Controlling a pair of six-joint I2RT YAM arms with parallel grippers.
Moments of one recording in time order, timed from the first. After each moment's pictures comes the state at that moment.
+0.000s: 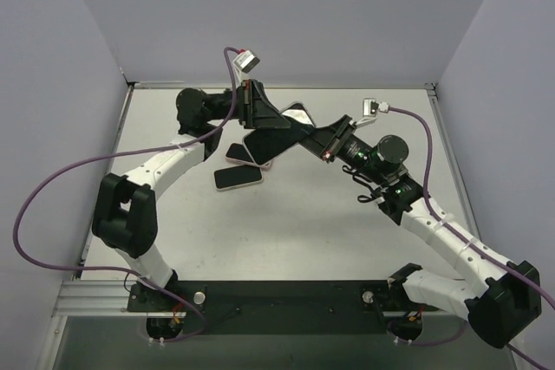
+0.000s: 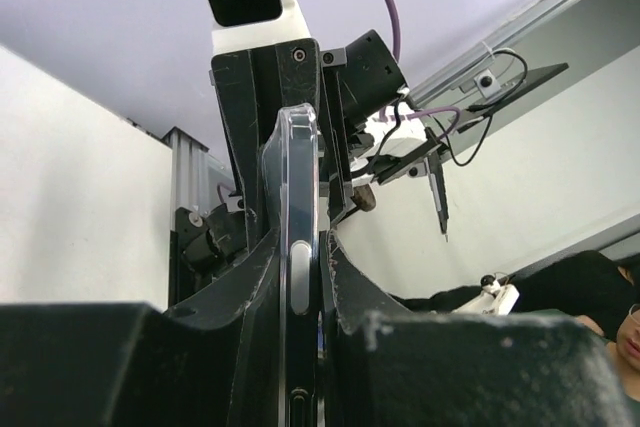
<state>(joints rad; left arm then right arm) -0.44 1.68 1.31 1.08 1.20 -1.58 0.57 1.08 0.78 0.44 -0.38 1.12</state>
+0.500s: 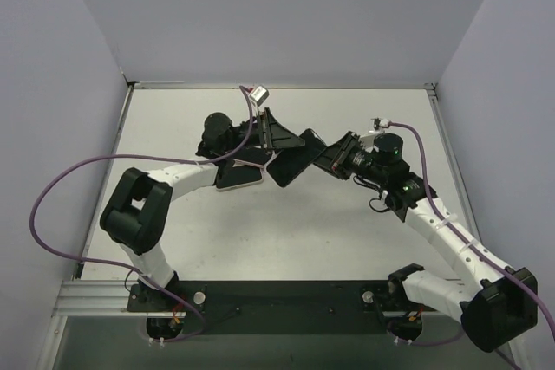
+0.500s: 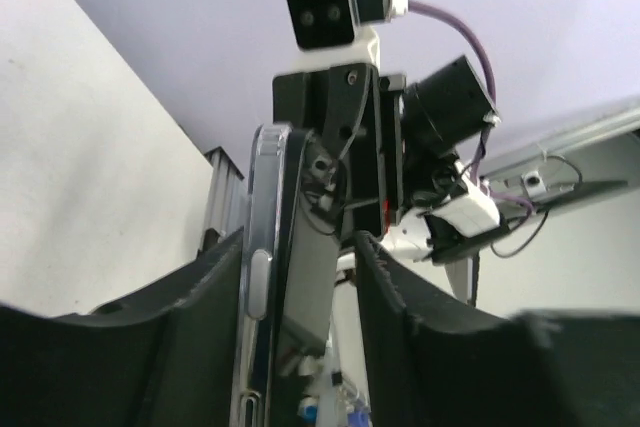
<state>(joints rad) -0.51 1.72 1.04 0.99 0.96 -1.40 0.42 1.05 0.75 0.07 -0.43 1.11</state>
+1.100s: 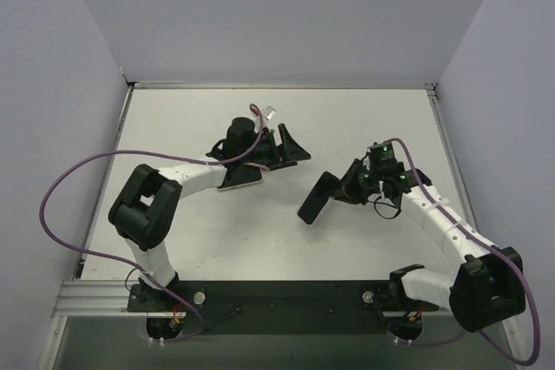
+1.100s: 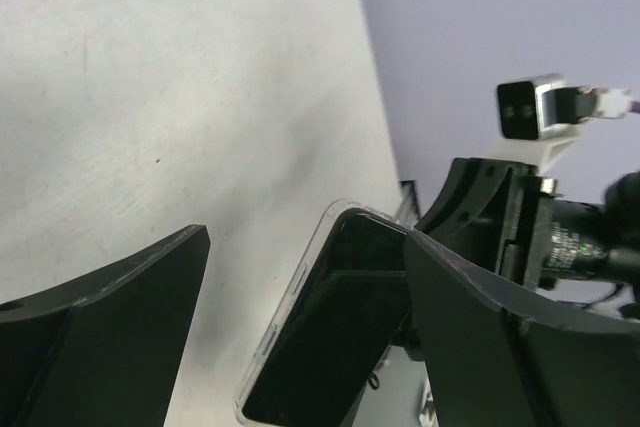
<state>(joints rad) -0.54 1.79 1.01 0.54 0.64 -1.04 0.33 1.14 0.75 -0.49 -0.34 0.87</state>
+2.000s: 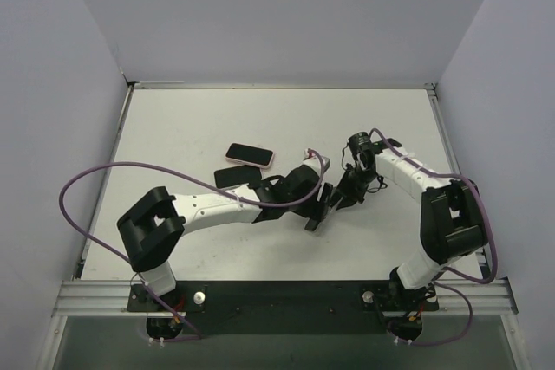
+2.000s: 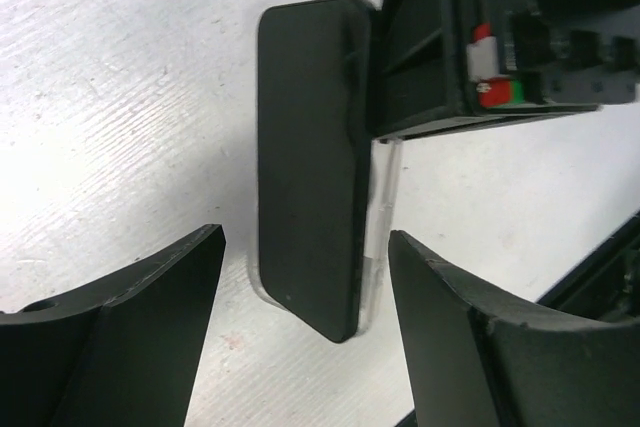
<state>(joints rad) -1.07 1.71 1.15 -0.17 -0.13 -0.56 0.32 1.60 1.02 -0.84 -0.24 0.81</state>
